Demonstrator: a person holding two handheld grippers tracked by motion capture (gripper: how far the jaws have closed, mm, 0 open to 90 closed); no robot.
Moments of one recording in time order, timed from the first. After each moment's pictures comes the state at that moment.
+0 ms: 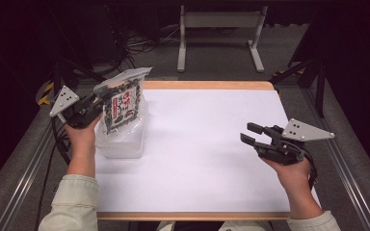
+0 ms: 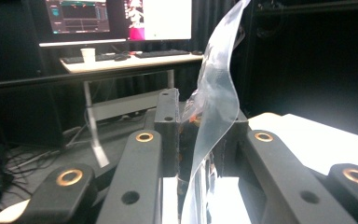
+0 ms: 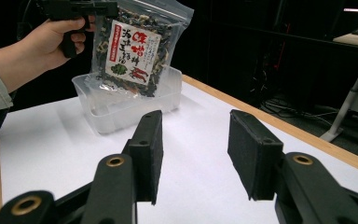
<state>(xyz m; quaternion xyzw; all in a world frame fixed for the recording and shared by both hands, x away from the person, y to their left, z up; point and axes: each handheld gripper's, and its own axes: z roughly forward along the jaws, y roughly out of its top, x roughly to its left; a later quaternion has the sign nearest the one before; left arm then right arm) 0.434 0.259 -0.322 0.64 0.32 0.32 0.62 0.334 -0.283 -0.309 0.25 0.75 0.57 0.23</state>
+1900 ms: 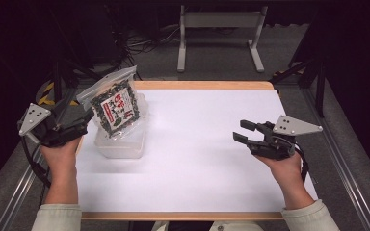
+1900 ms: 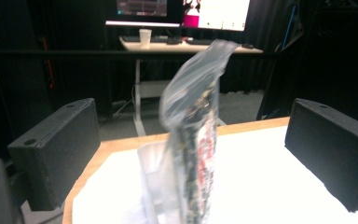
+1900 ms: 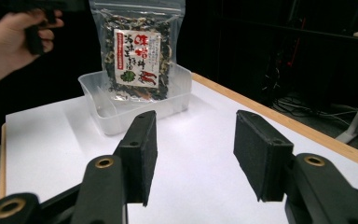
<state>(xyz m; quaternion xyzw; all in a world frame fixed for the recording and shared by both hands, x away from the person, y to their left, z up) 0.368 0.293 -0.314 0.60 0.42 0.34 0.58 0.351 -0.272 -0.314 0.24 0.75 0.57 0.21</state>
